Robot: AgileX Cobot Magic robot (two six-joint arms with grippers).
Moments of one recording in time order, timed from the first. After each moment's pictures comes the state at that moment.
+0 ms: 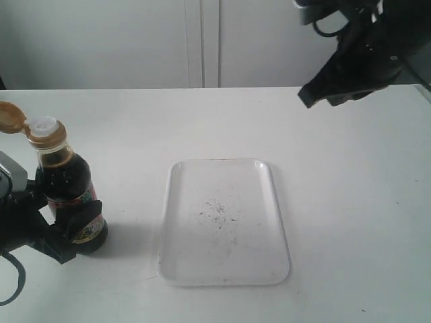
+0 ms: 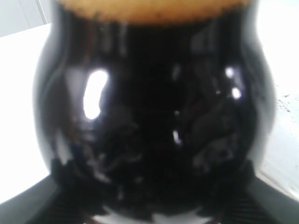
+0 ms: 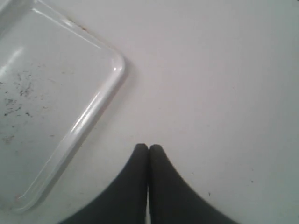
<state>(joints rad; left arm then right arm) -0.08 1.63 -0.25 0.69 -1.05 -0.14 0.33 1.50 -1.36 -0.07 0.94 -0.21</state>
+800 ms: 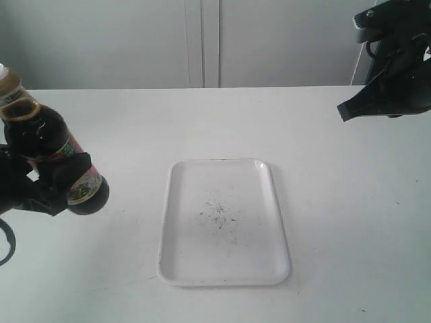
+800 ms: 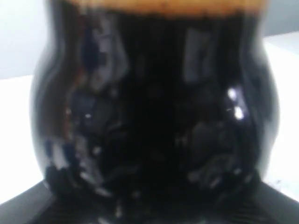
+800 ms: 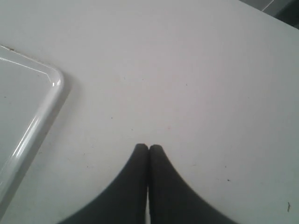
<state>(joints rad) -0.12 1.36 -0.29 0.63 -0.93 -0.42 0.18 1.40 -1.08 -0.08 0.59 -0.18</state>
